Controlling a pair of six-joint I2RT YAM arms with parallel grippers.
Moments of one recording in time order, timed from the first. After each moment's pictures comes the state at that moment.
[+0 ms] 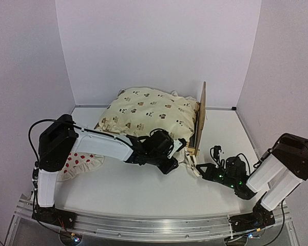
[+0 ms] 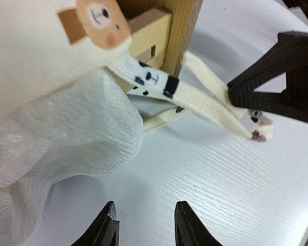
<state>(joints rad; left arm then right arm) -1.12 2.08 1.44 -0.14 -0.02 -0.11 0.66 1.59 0.13 1.07 -0.04 0.77</state>
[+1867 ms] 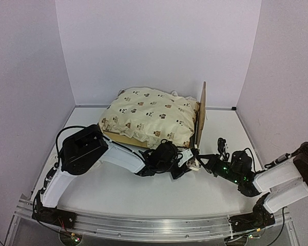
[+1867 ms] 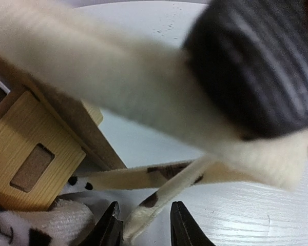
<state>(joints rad) -1.12 2.34 1.48 0.38 0.12 0.17 0.66 1.35 0.16 0.95 -0.08 1.03</state>
